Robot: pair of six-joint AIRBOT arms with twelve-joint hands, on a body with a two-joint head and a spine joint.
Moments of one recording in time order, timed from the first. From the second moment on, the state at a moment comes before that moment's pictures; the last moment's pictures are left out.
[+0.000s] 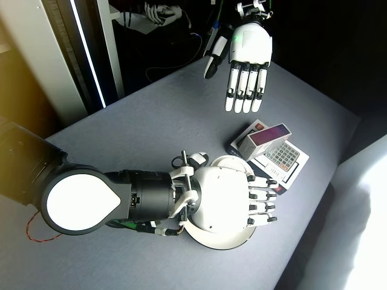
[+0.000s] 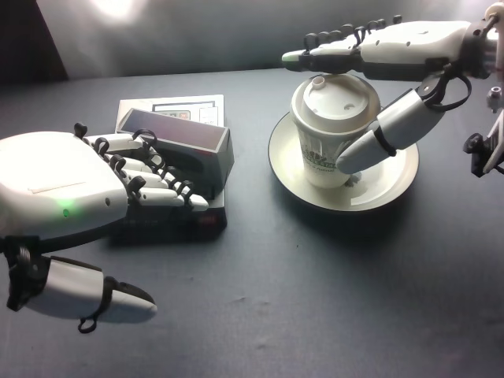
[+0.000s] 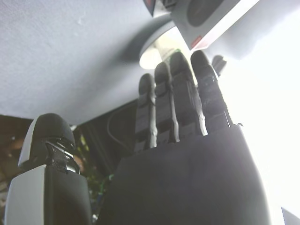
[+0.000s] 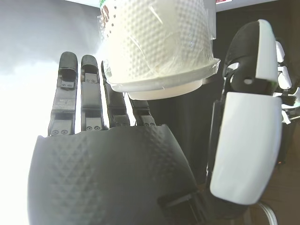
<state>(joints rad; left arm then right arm) 0.34 -0.63 0.77 0.68 -0.35 0.45 -0.15 -1.26 1.59 -1.04 0.47 0.33</state>
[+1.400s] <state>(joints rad) 0.31 -0.63 0.77 0.70 -0.36 0.45 -0.08 -0.64 1.00 -1.30 0.60 0.36</state>
